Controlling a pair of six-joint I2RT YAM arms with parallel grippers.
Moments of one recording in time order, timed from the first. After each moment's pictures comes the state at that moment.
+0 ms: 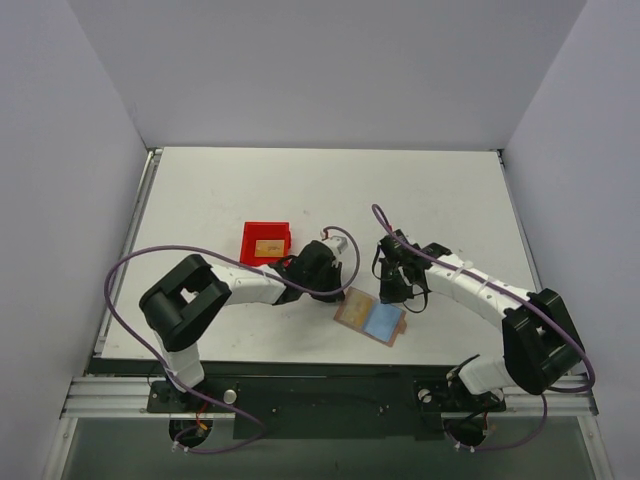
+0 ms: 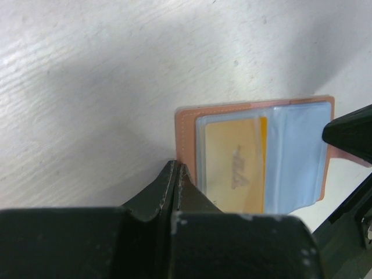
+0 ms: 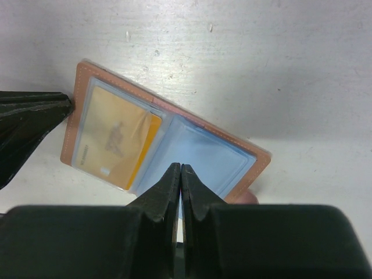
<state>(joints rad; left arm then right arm) -0.87 1.80 0.92 0.11 0.13 -0.57 0.56 1.41 0.81 -0.64 0.06 0.61</state>
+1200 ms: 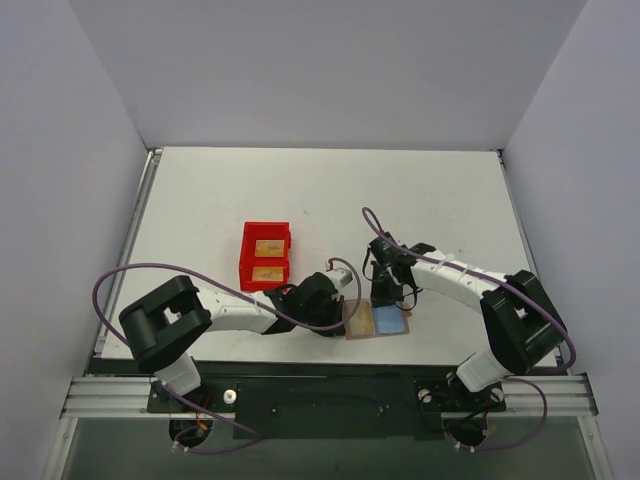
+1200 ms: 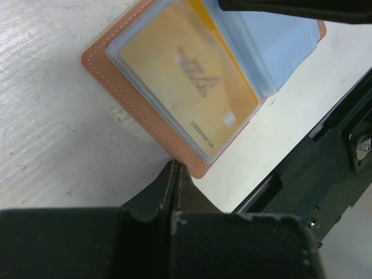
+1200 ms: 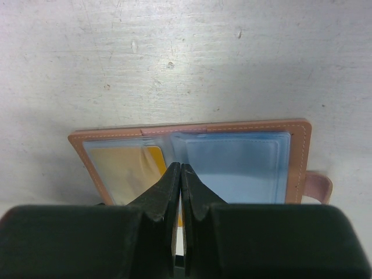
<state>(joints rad) -1.04 1.64 0.72 0.11 0.13 -0.65 0.60 1.53 0.82 -0.56 0.01 0.68</state>
